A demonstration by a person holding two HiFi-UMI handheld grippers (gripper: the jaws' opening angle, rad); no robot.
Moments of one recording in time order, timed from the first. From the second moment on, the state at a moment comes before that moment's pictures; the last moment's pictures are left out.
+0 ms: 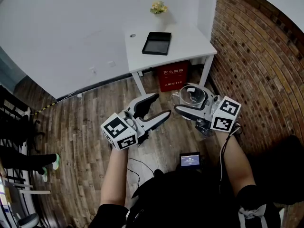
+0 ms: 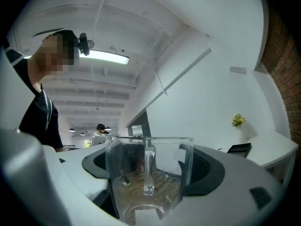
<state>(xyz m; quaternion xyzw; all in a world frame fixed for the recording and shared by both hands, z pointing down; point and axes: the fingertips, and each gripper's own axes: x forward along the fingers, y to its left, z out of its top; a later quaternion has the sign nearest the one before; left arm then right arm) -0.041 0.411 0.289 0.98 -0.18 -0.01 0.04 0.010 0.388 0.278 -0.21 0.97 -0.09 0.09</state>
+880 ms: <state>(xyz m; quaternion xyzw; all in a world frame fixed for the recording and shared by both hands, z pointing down) 0.011 0.368 0.304 0.97 -0.23 -0.01 0.05 0.085 0.348 0.297 -0.20 0.97 -0.11 0.10</state>
